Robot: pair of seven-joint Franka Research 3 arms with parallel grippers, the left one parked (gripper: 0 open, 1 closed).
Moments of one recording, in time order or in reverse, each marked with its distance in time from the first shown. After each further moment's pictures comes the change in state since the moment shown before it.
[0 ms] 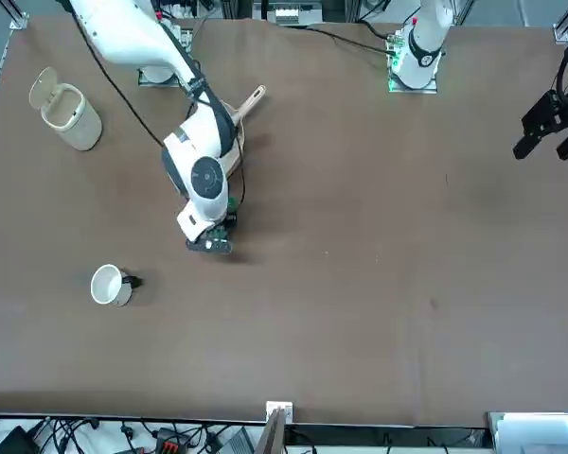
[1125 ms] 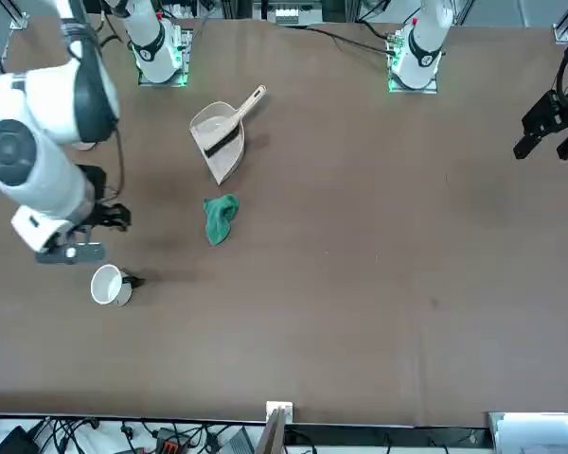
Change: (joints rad) arm -0.344 -0.233 -0.014 0.142 0.068 -0.282 -0.600
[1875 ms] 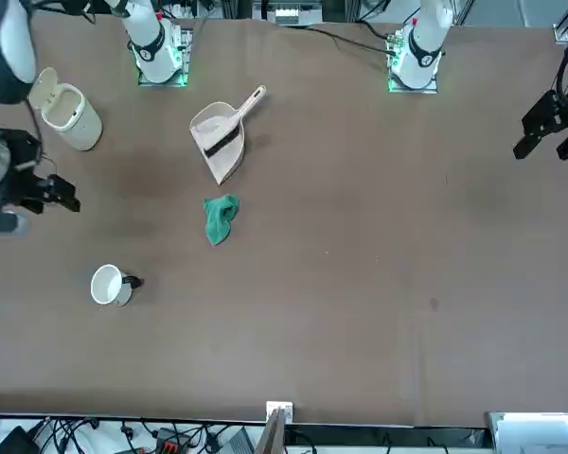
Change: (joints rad) arm 0.077 -0.181 -0.319 -0.087 0.253 0.007 -0.194
